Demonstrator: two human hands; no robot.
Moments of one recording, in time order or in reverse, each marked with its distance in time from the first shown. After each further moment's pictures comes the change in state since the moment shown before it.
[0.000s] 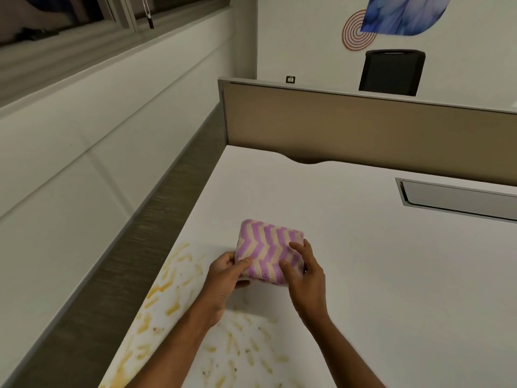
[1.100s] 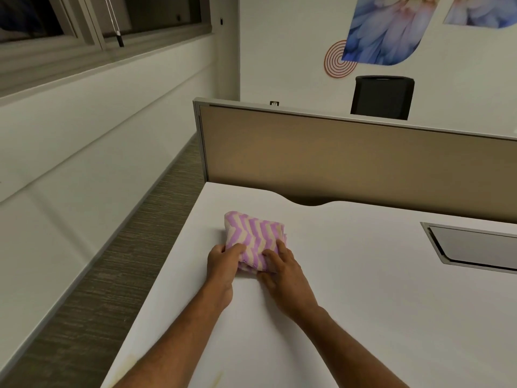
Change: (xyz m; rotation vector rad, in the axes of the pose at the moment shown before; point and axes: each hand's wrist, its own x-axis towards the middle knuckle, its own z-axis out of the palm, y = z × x) left_hand 0.264 0.067 0.042 -0.141 0.185 -0.016; right_hand 0.244 0.078 0.073 -0.860 -0.308 -0.211
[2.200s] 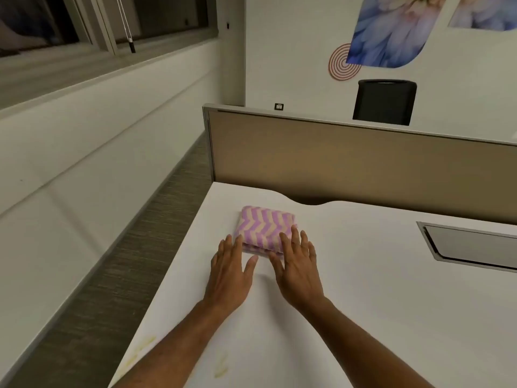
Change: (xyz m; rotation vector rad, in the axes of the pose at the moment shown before) left_hand -0.044 -0.014 -0.024 1.136 -0.102 0.532; right_hand -0.014 -0.014 -0.026 -0.110 0.072 0.083
